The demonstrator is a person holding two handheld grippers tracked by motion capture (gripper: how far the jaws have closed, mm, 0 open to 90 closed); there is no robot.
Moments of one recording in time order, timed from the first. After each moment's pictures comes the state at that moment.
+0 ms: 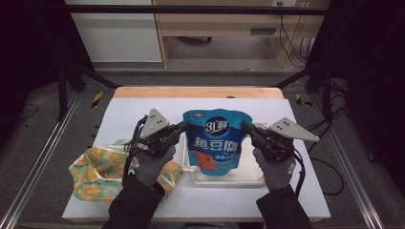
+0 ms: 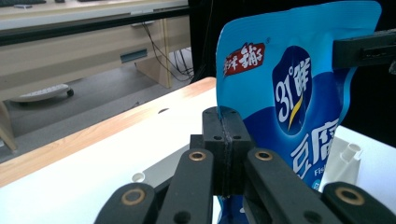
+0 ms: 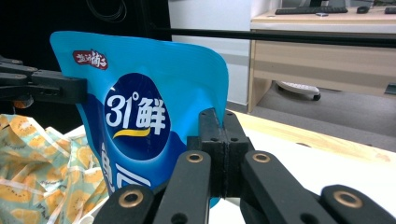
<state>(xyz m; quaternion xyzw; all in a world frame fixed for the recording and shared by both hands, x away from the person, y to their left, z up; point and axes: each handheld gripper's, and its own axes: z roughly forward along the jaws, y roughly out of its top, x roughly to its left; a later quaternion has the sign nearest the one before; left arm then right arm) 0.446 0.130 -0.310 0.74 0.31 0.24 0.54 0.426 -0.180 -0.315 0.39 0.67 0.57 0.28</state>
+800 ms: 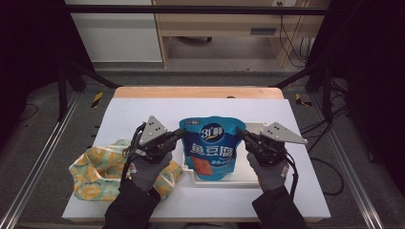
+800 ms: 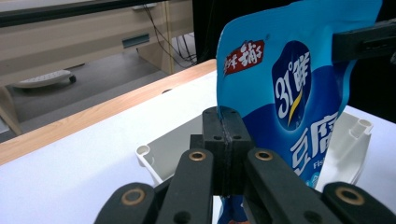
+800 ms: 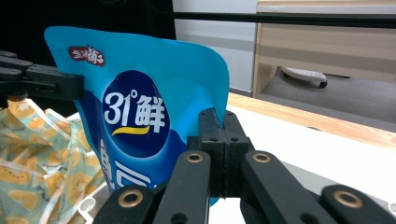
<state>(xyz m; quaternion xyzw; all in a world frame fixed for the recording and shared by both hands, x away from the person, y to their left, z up) 0.442 0.138 -0.328 0.75 0.31 0.24 0.53 0.428 -0.171 -0.334 0.39 0.69 0.55 0.26</state>
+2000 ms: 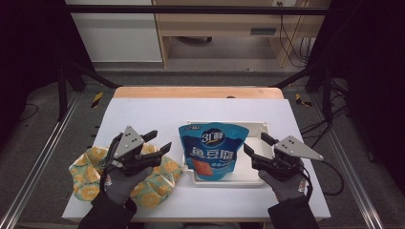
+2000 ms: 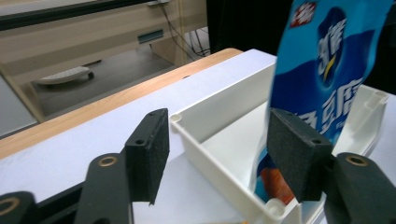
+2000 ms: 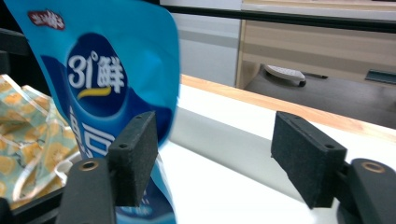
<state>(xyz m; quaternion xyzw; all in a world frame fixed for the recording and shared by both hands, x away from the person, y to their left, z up) 0.418 0.196 -0.340 0.75 0.33 0.27 0.50 0.404 -0.205 -0.352 0.40 0.69 0.53 0.30</state>
